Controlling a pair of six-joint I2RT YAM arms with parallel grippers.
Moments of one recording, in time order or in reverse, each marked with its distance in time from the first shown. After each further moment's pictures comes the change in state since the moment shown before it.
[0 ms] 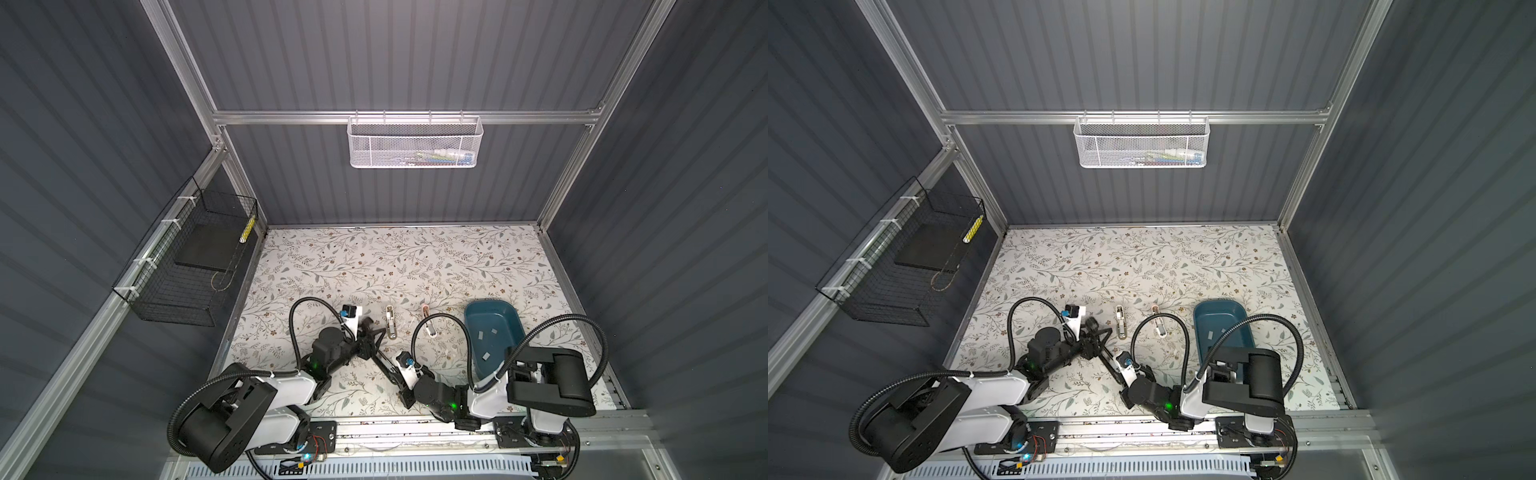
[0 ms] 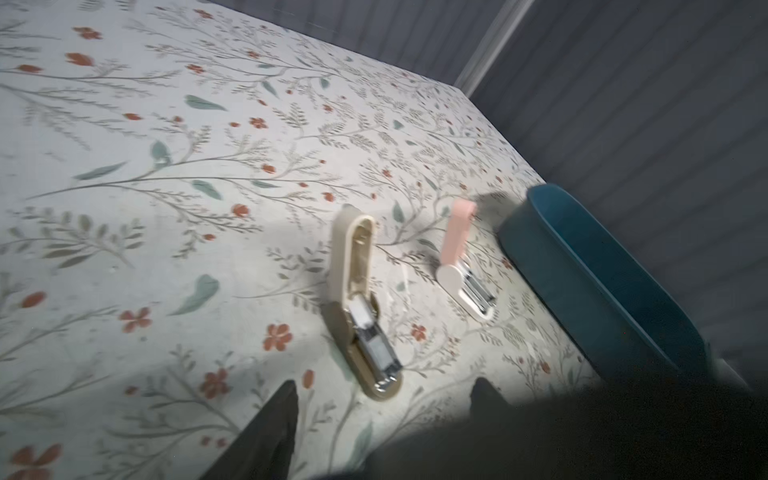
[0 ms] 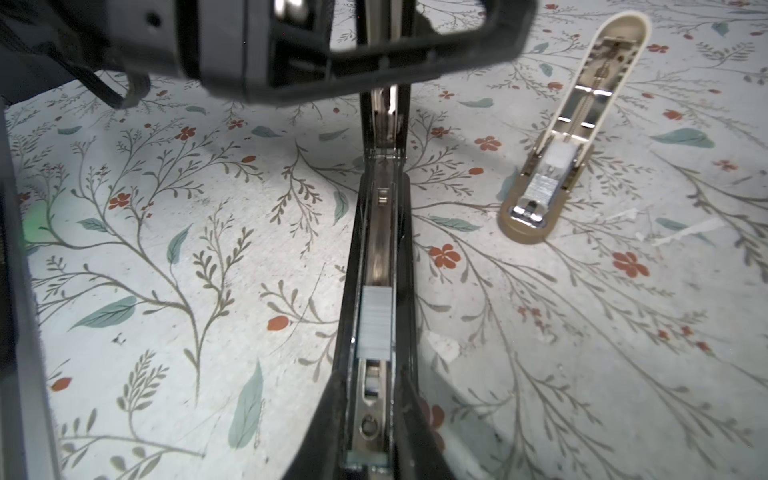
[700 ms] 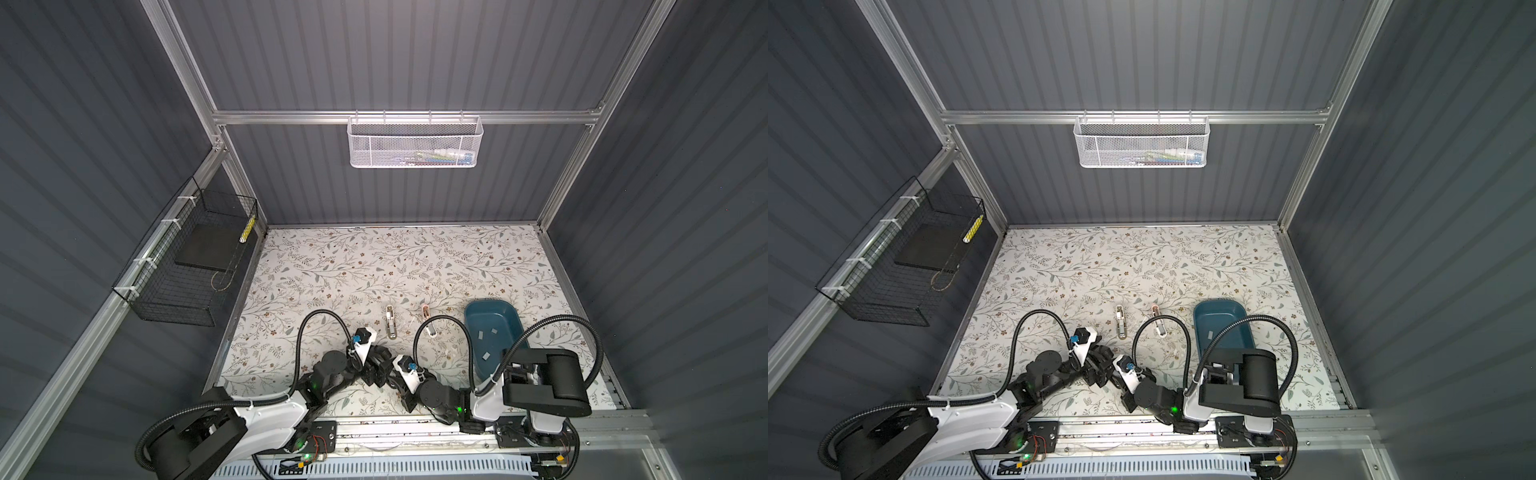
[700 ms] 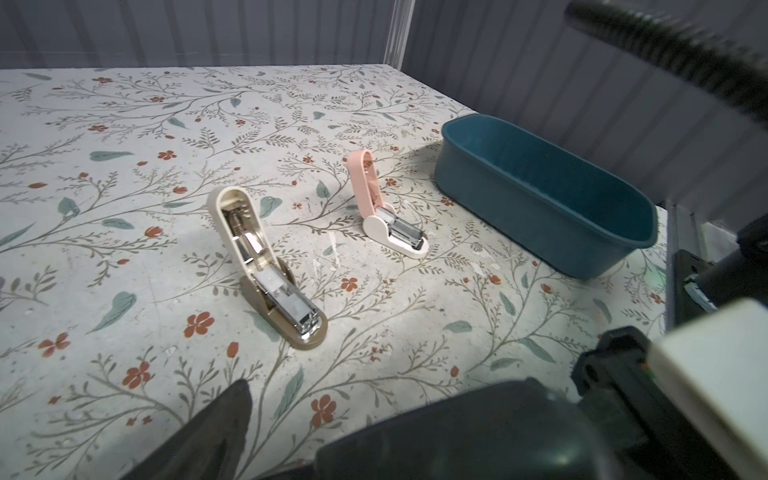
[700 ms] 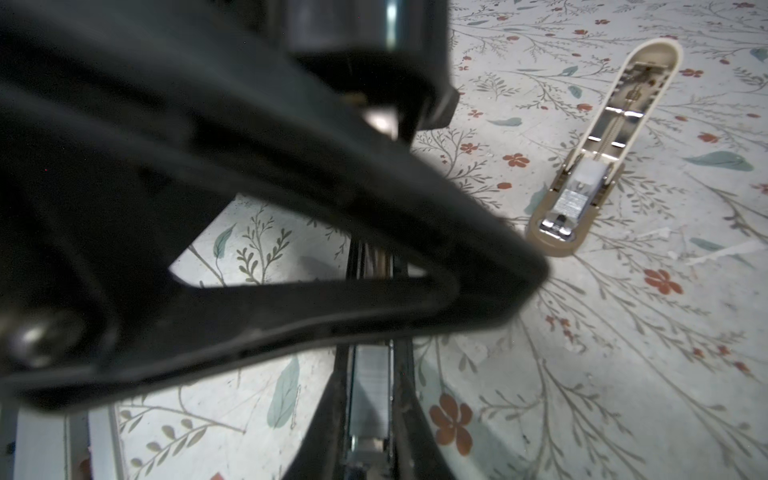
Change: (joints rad) left arm -0.236 -0.225 -0.106 -0.072 -0.105 0.182; right arm 0.012 0.018 -0.039 0.131 -0.029 -0.041
